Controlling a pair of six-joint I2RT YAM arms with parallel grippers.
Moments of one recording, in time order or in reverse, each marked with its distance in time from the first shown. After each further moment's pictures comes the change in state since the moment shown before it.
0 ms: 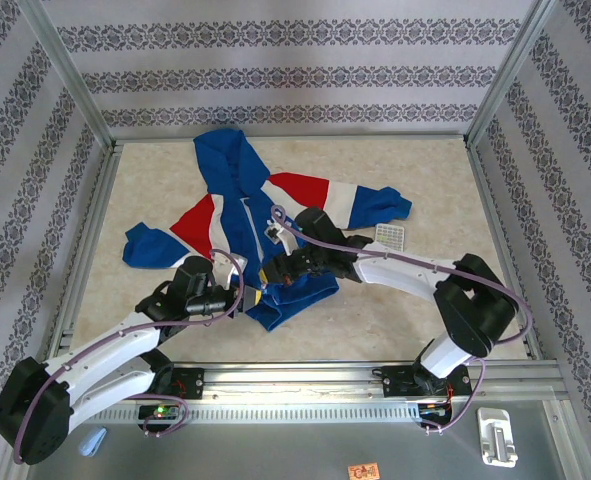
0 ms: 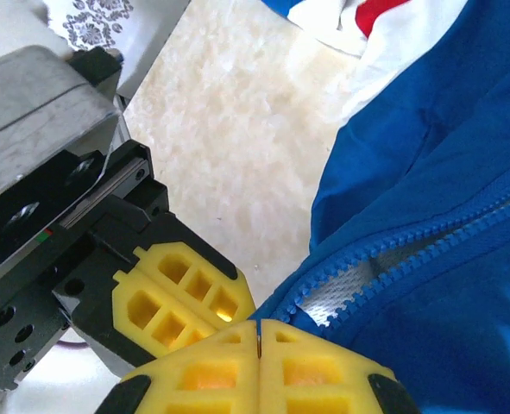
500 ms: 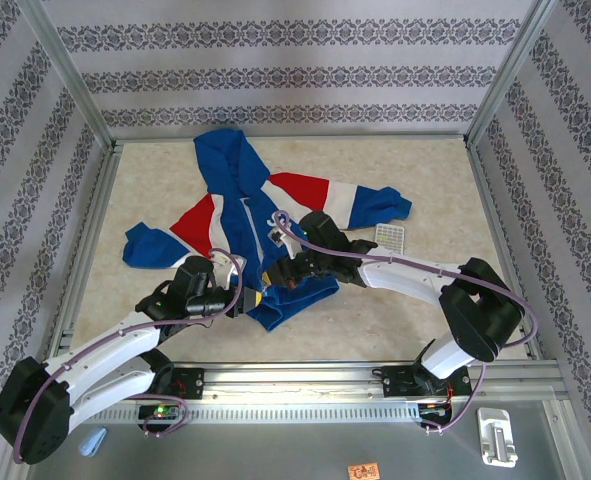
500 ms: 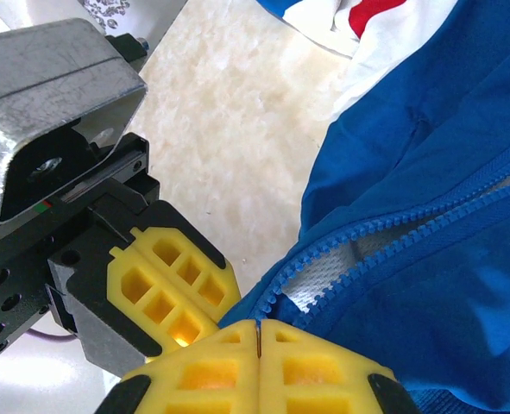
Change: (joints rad) left arm 0.000 0.002 0.005 -0.028 0.022 -0.077; right arm 0.000 -0.028 -0.045 0.024 0.018 -0.036
